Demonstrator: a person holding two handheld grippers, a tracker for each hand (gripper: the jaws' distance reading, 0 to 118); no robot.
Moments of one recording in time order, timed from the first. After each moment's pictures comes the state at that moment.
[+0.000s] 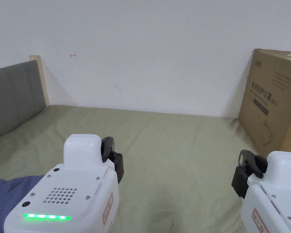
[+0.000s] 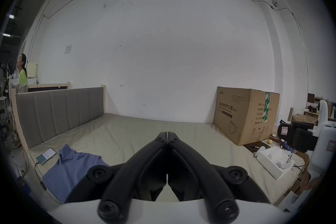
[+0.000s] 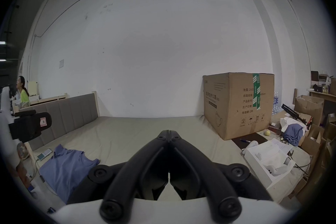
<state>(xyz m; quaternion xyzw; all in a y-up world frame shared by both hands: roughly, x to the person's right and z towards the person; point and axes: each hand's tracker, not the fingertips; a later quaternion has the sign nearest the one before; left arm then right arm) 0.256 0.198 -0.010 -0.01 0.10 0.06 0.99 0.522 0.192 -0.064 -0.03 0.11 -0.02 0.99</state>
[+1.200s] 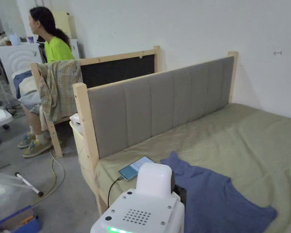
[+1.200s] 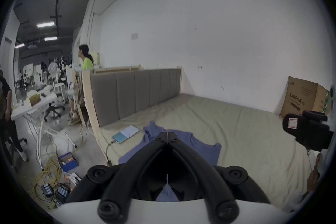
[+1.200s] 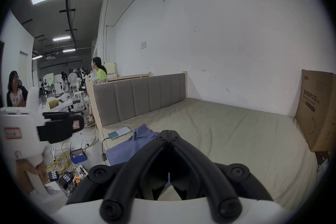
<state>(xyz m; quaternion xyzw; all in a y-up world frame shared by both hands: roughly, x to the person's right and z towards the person) 0.073 0.153 0.105 -0.12 0.37 0.10 0.92 0.277 0.166 -0.044 -0.09 0.46 0.03 0.88</state>
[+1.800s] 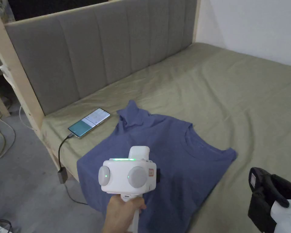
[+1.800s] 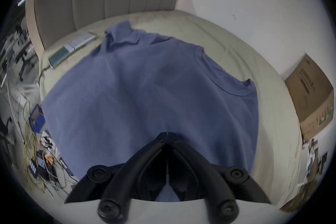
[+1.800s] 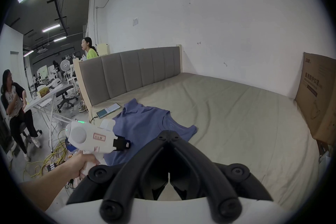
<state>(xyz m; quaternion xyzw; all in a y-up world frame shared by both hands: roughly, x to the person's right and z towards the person) -0.064 -0.056 -0.064 -0.38 0.28 0.27 0.84 0.254 0.104 -0.088 -0.18 0.44 0.07 0.88</state>
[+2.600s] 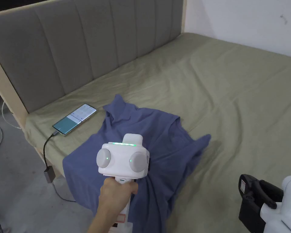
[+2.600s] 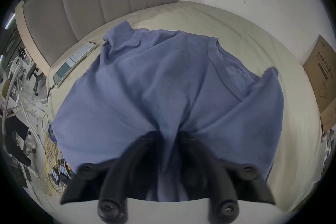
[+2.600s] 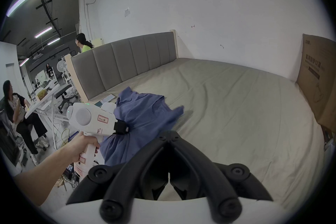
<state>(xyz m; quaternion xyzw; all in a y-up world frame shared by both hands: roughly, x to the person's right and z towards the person) -0.064 -0.053 -0.093 -0.44 0.33 0.18 0.82 0.266 0.076 -0.115 -0.25 0.43 0.05 0.87</state>
